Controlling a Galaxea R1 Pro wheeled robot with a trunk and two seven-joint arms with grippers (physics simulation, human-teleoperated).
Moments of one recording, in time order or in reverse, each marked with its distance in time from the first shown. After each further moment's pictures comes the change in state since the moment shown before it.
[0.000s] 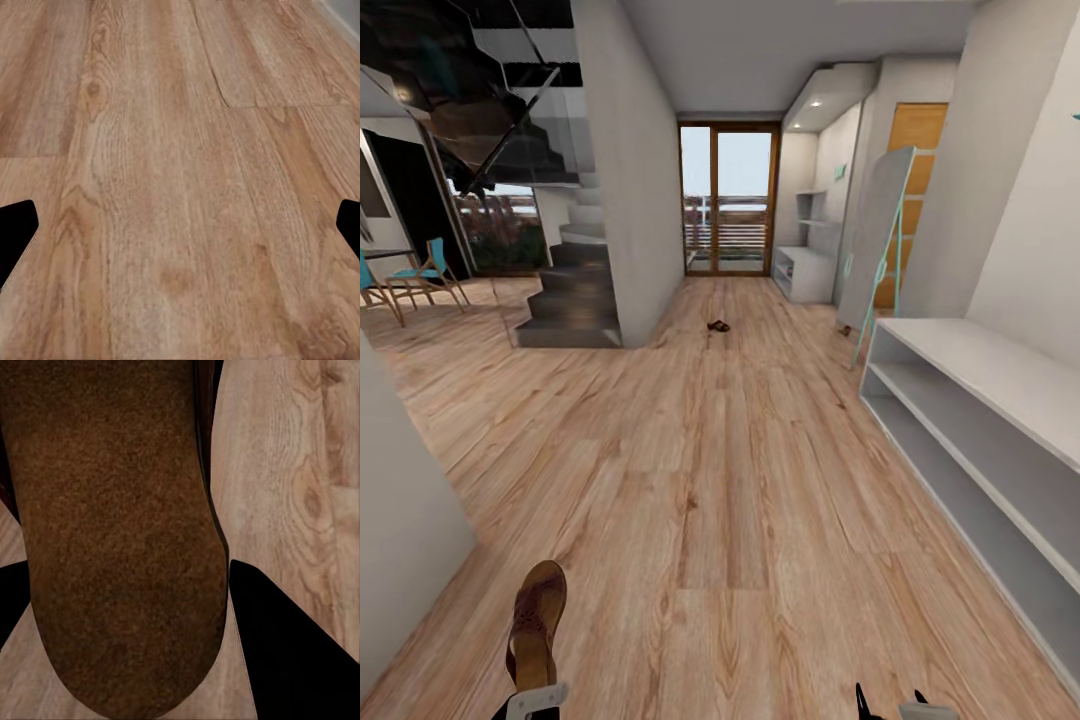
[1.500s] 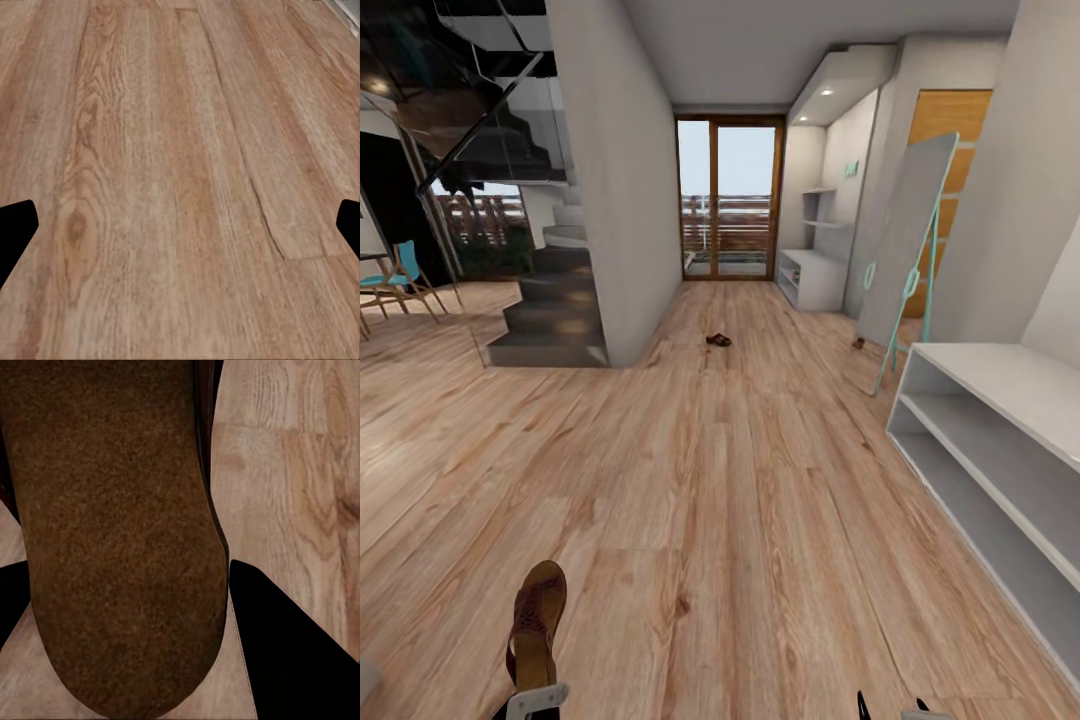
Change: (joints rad) left arm 0.000 0.000 0.000 0.001 0.000 0.000 0.000; right arm 0.000 0.000 0.000 0.025 0.000 0.000 0.000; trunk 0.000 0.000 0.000
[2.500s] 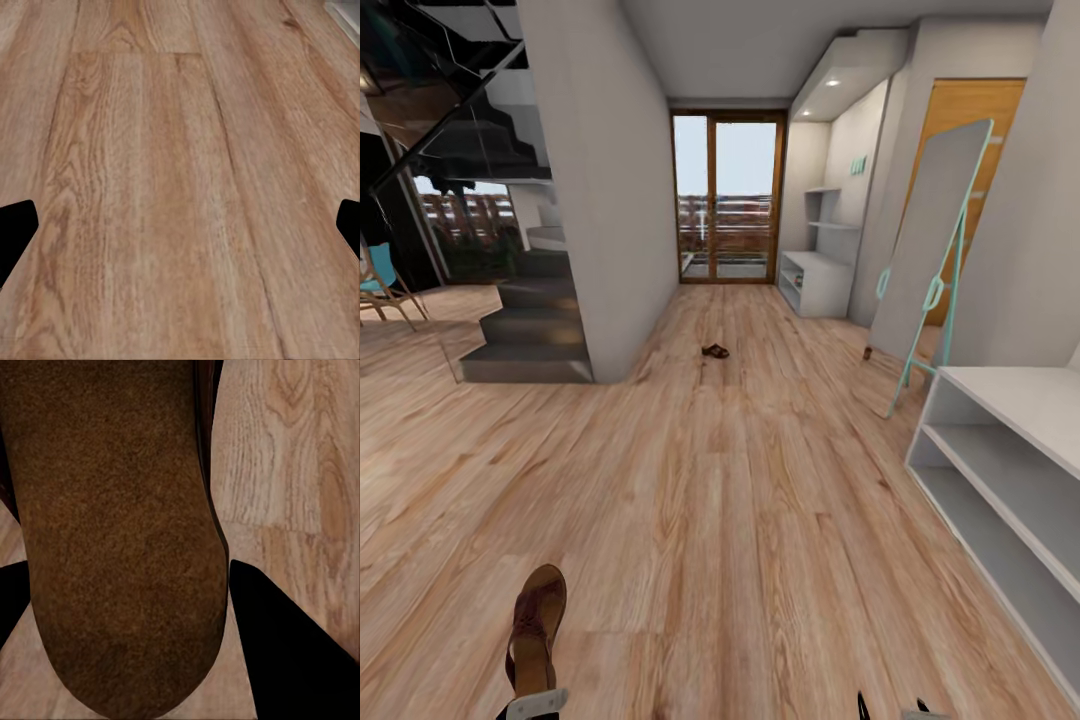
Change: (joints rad) left arm 0.000 0.000 -0.002 0.017 0.000 -0.002 0.000; right arm 0.000 0.000 0.000 0.004 0.000 0.000 0.000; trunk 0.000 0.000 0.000
